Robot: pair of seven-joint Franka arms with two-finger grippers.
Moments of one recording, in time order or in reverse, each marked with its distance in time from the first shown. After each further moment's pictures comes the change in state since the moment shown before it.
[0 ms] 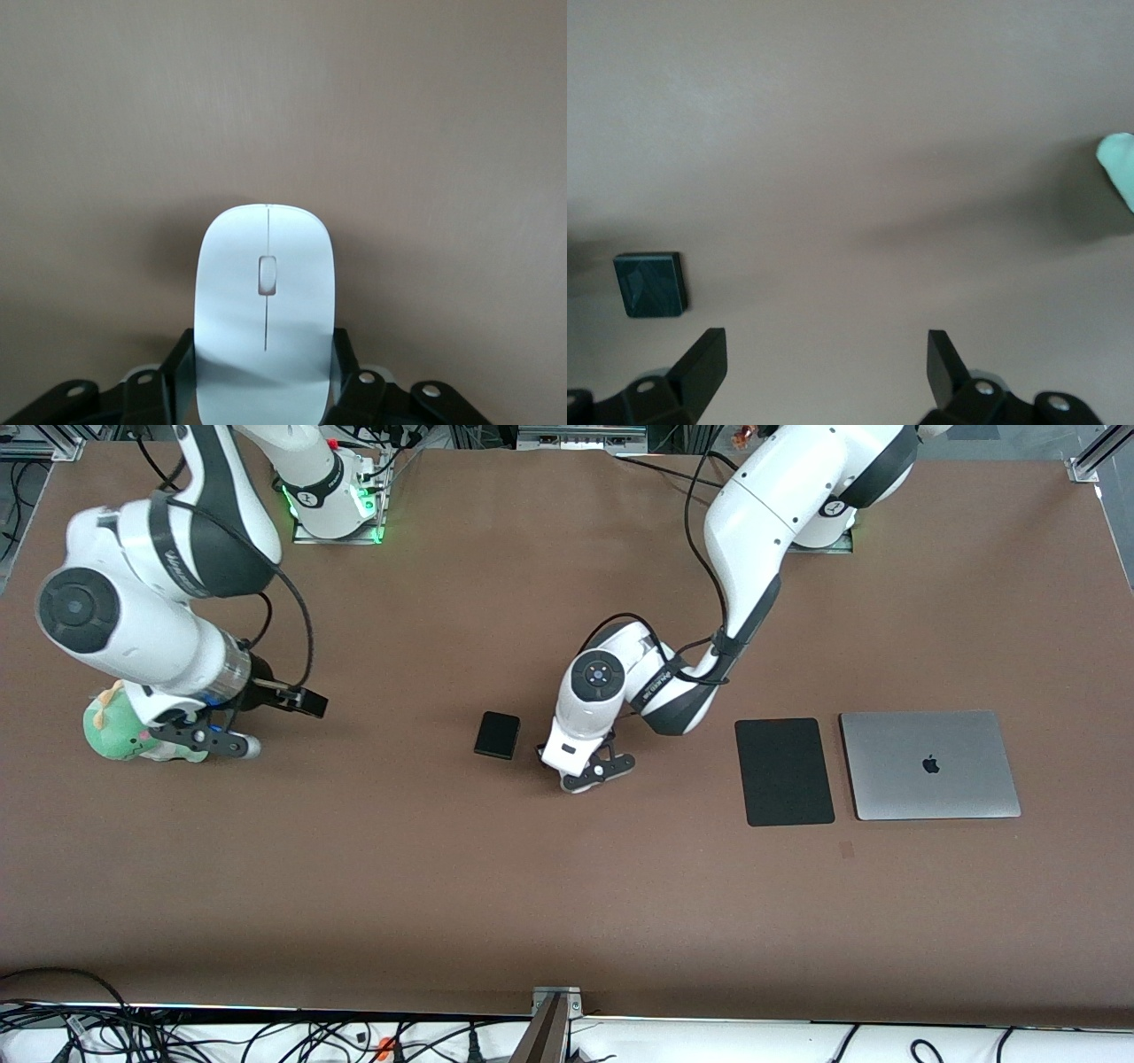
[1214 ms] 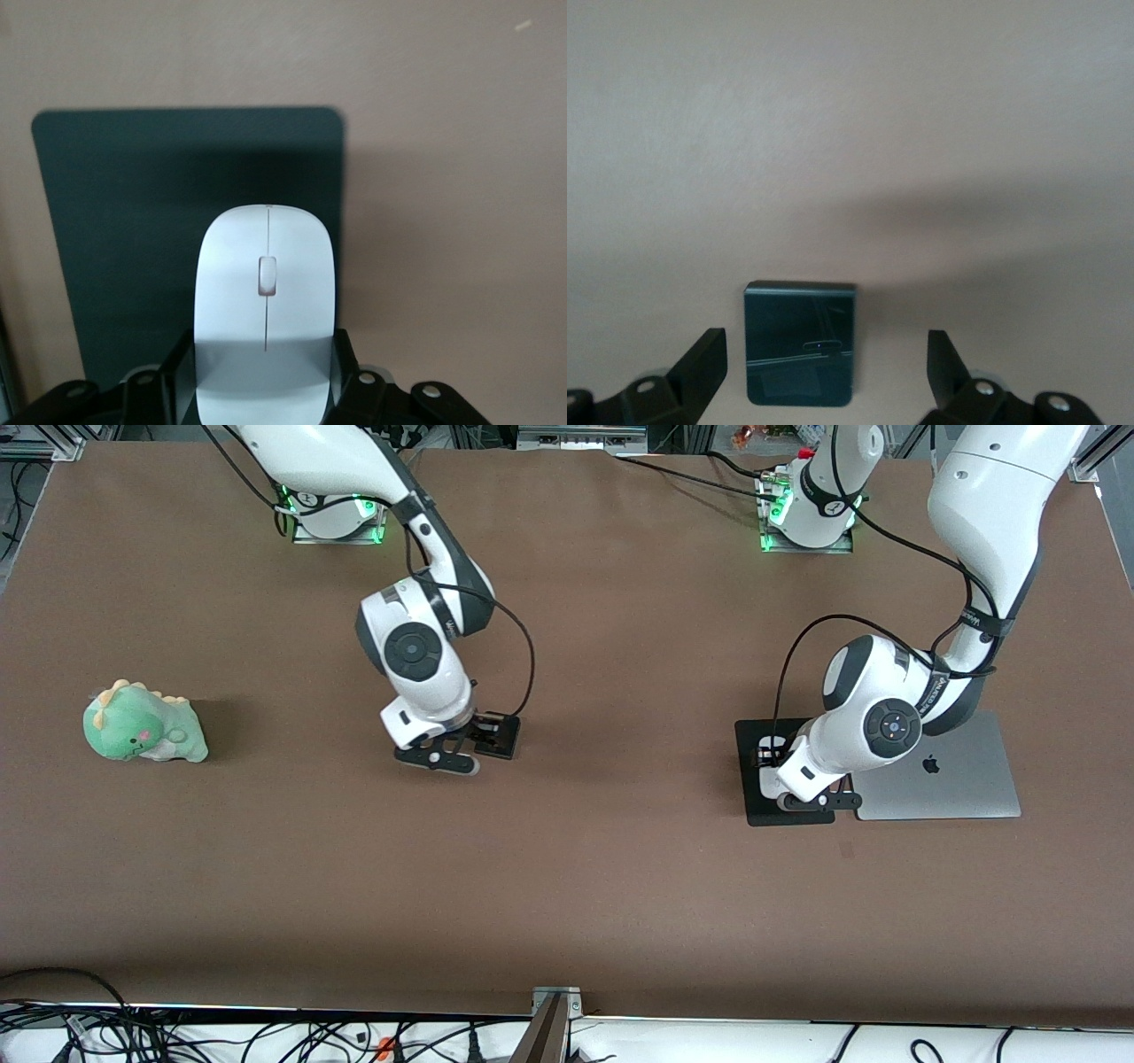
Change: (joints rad) left arm 0.681 -0.369 -0.157 -0.597 0.004 -0.050 0.759; right arm 0.352 0.334 0.002 -0.001 0.001 0.457 0.278
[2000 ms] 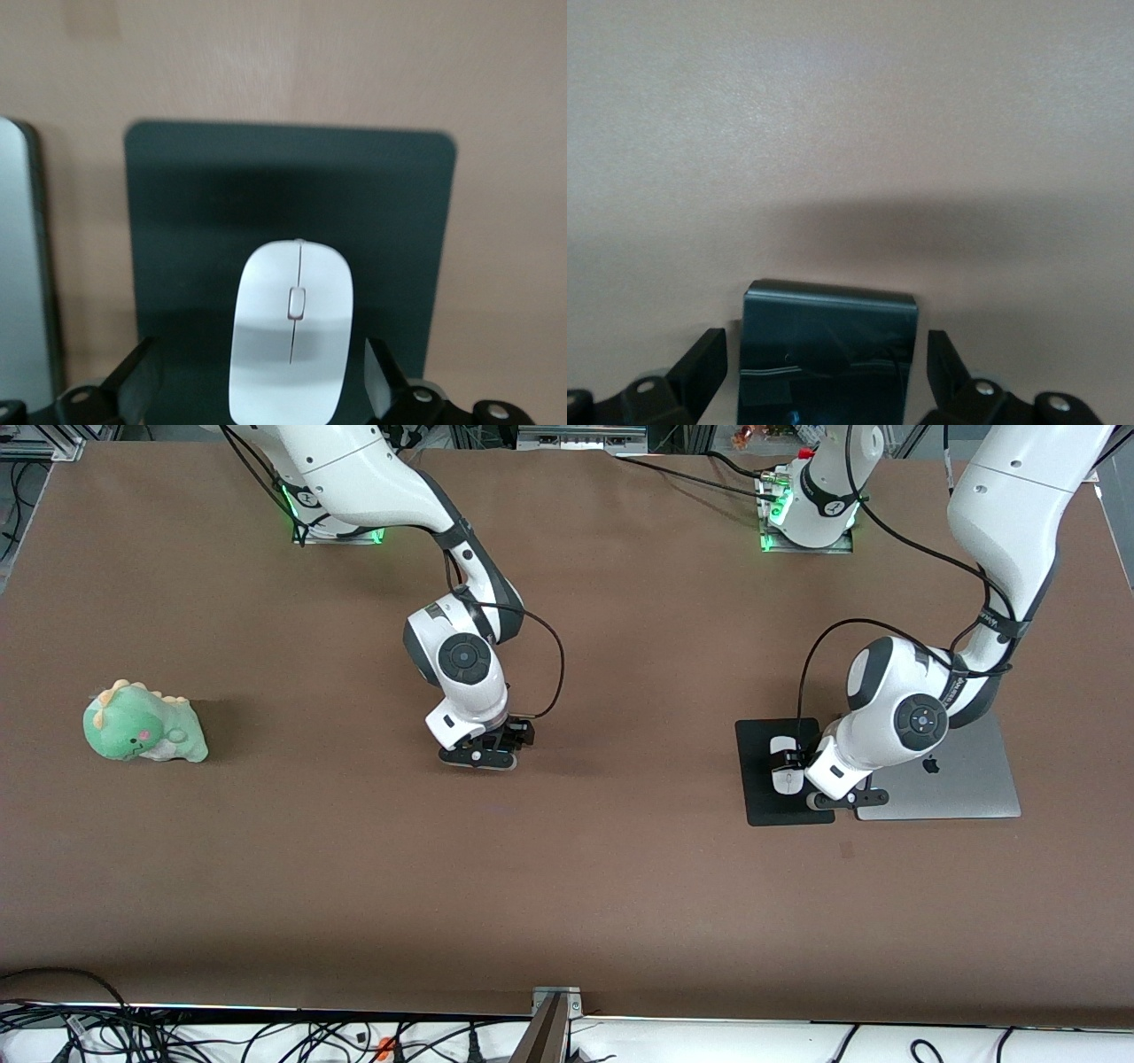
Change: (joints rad) left arm 0.079 -0.021 -0.001 -0.055 0.034 0.100 0.008; right arm 0.060 0.123 -0.008 -0.013 -0.020 0.145 0.000
